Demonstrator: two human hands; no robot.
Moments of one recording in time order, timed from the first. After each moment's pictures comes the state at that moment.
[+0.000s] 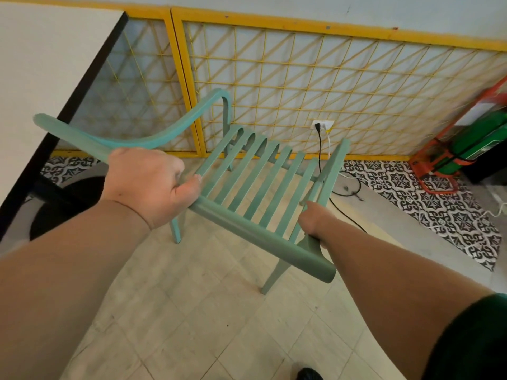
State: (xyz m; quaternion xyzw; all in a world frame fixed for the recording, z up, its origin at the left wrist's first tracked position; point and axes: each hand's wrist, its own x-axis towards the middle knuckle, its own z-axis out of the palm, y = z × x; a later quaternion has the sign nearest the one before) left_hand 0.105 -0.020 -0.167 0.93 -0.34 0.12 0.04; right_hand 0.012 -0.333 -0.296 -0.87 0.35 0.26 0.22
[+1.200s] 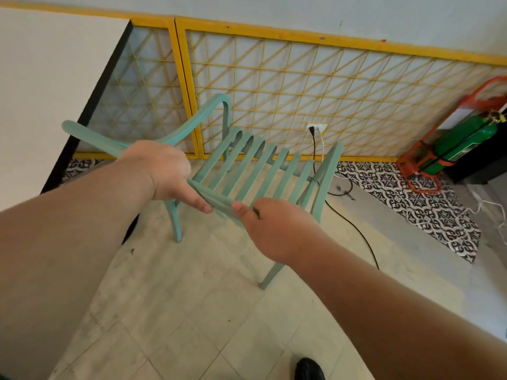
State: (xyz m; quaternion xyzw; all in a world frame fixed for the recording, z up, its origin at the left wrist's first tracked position) left_hand 0.141 -0.019 -0.121 0.90 -0.36 -0.19 -0.16; right_hand -0.036 -0.178 -0.126 -0.95 0.15 0.18 0.21
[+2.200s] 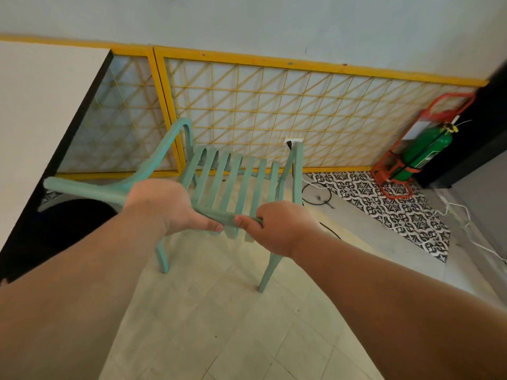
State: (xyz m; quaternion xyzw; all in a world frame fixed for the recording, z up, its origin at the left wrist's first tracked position) left_hand 0.084 -0.055 -0.122 0.95 -0.25 -0.17 -0.08; right_hand -0.045 -0.248 -0.136 -0.99 0.09 0.11 0.08
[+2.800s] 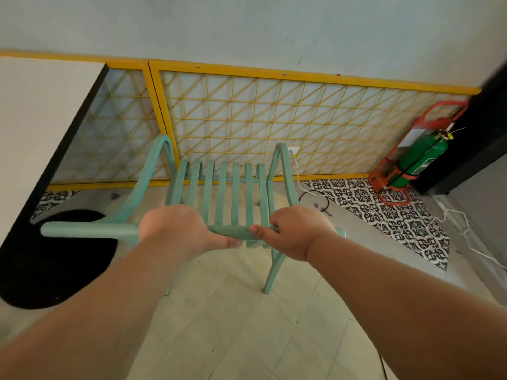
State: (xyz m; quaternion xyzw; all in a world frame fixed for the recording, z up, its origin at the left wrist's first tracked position) left_hand 0.054 -0.088 -0.126 0.96 -0.21 -0.16 -0.06; right_hand -0.044 -0.297 -0.128 -0.99 0.08 0.12 0.02
